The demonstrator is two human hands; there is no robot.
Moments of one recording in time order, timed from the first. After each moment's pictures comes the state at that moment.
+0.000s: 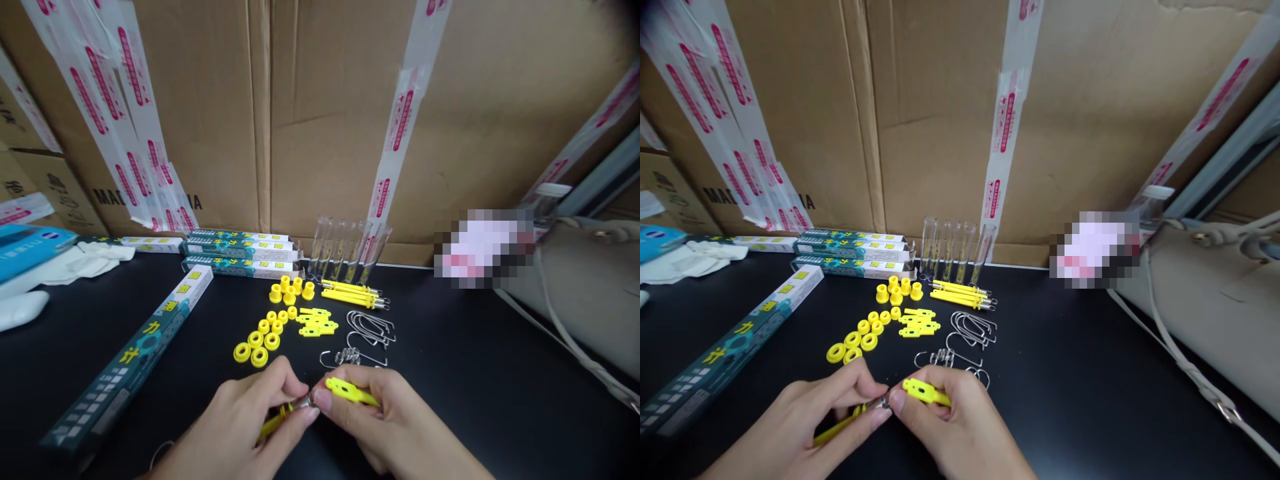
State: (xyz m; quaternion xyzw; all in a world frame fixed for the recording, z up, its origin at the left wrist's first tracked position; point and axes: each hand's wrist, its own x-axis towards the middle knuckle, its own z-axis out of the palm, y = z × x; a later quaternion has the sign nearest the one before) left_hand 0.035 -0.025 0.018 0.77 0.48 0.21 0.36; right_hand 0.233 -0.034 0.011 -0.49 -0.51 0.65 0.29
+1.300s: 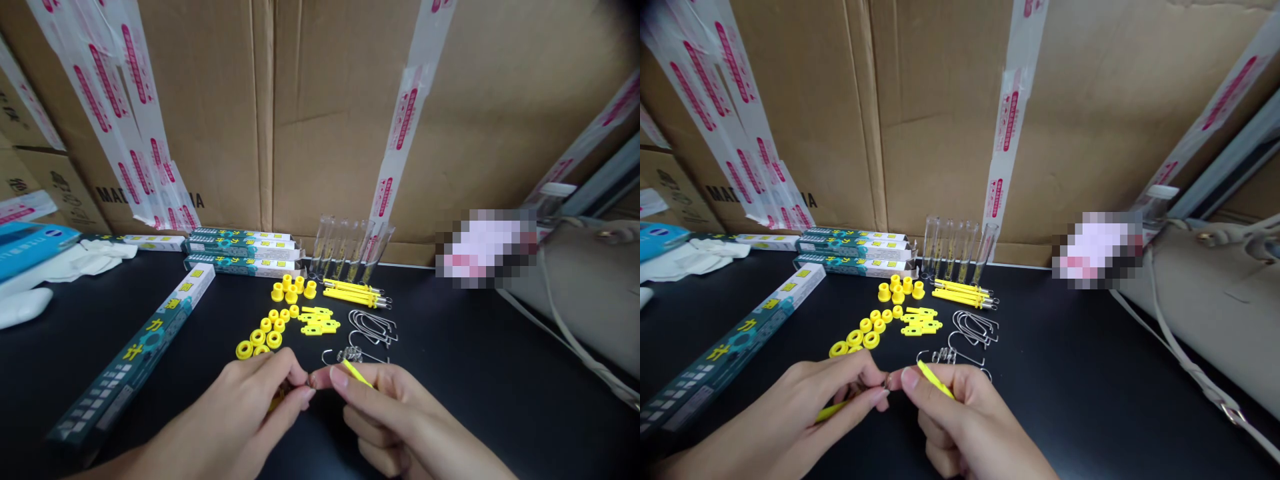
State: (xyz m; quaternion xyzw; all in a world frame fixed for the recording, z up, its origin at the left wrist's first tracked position) left_hand 0.031 -0.021 0.033 0.80 0.46 0.17 0.34; right_hand 0.233 -0.034 0.022 -0.40 -0.39 0.75 0.33
